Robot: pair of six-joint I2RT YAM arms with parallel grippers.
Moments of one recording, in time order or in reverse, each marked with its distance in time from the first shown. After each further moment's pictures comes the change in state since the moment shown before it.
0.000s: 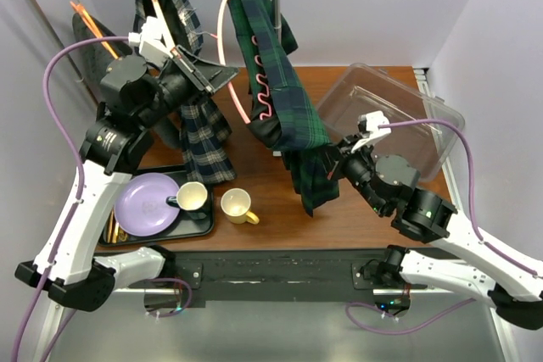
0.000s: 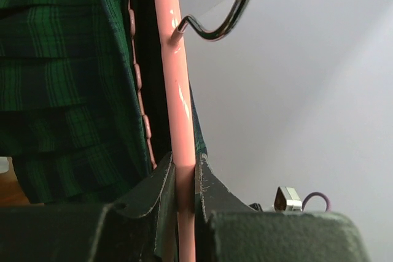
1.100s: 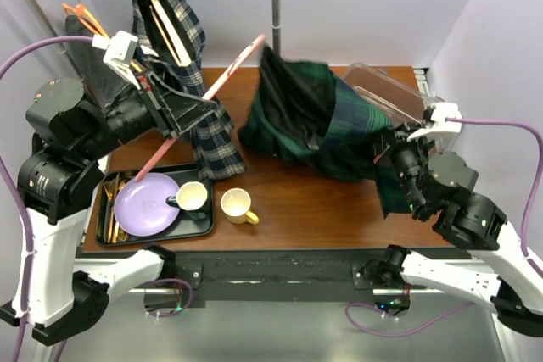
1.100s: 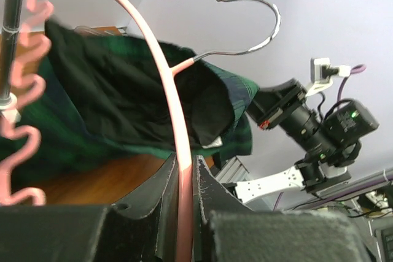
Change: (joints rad) left arm 0.020 -0.122 0.214 -0.326 0.281 0.356; right arm -0.020 -0.061 0.245 -0.254 0.359 -0.056
